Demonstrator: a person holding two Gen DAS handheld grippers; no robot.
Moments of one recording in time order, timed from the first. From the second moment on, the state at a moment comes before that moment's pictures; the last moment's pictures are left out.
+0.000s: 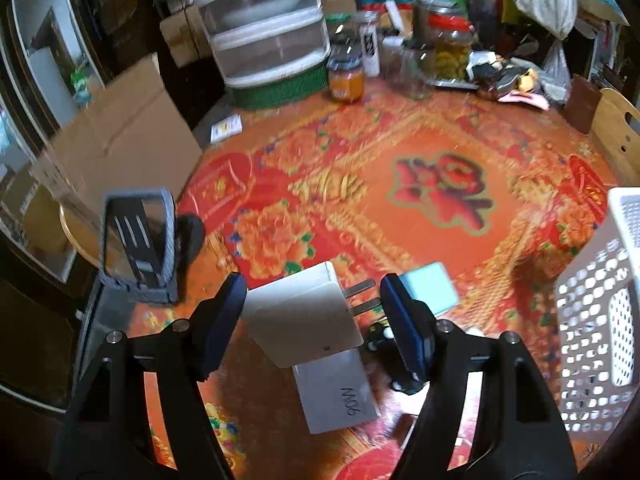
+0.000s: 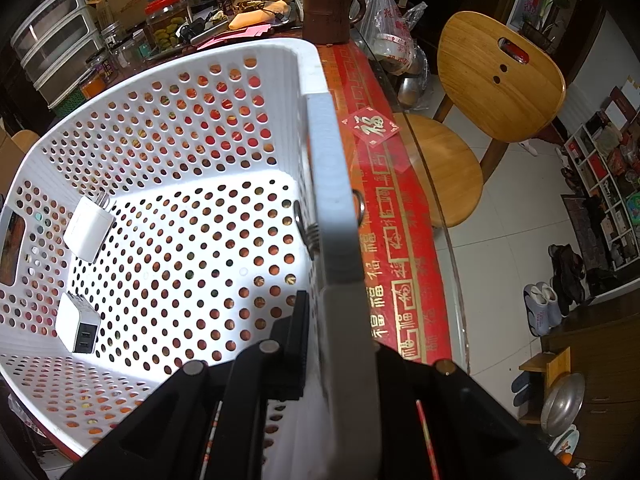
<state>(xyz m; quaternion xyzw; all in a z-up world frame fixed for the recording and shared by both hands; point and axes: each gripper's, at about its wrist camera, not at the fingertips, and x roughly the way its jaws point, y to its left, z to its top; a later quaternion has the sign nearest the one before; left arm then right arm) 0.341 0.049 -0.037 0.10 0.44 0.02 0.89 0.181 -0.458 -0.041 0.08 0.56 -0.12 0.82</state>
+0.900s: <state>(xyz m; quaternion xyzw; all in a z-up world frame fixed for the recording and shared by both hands) 0.211 -0.203 0.033 0.21 0.44 -0.20 0.85 0.180 -0.461 -0.041 0.08 0.56 -0.12 0.82</state>
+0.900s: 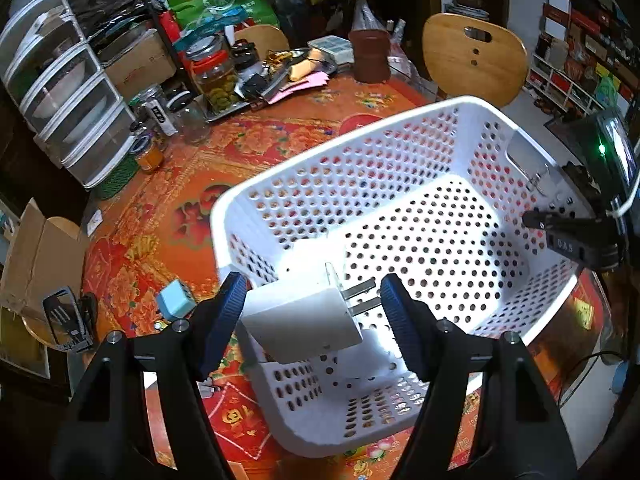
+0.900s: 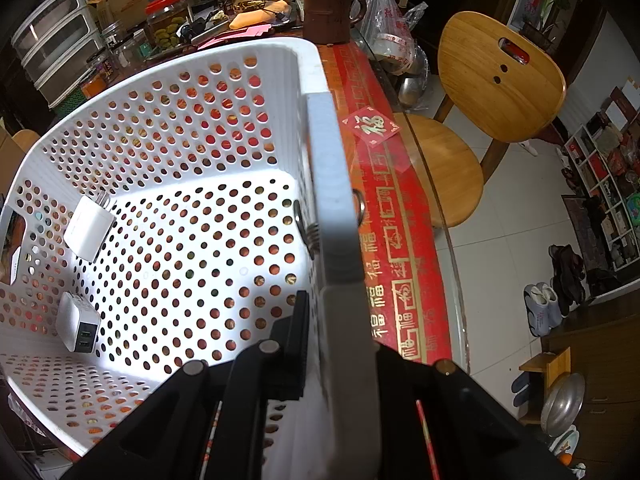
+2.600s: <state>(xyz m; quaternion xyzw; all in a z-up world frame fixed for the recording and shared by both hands) 0.317 0.068 -0.122 0.06 0.54 -0.01 0.84 0.180 -0.460 -0.042 0.08 0.56 -0.13 0.82</state>
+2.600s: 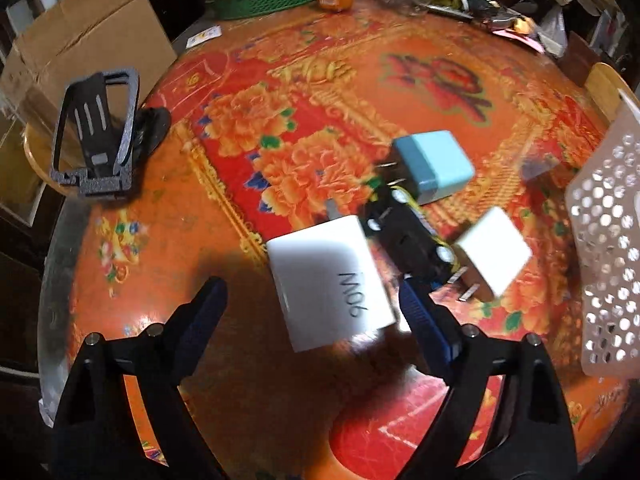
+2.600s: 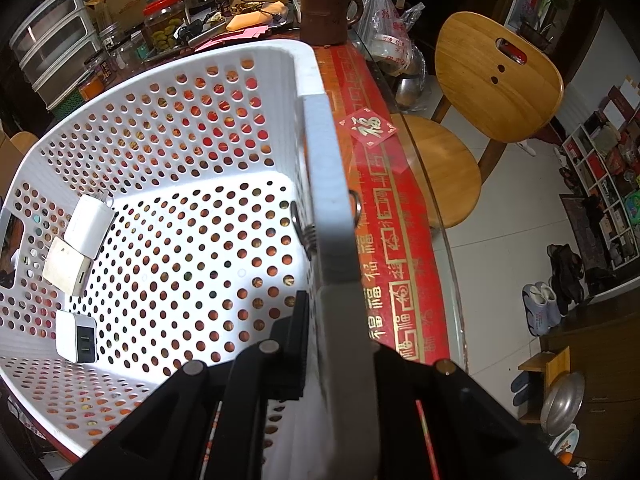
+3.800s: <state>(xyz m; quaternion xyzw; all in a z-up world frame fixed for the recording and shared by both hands) 0.277 0.042 -0.011 0.04 0.44 -0.06 0.89 0.181 -0.459 -0.042 0.08 0.56 -0.13 0.82</state>
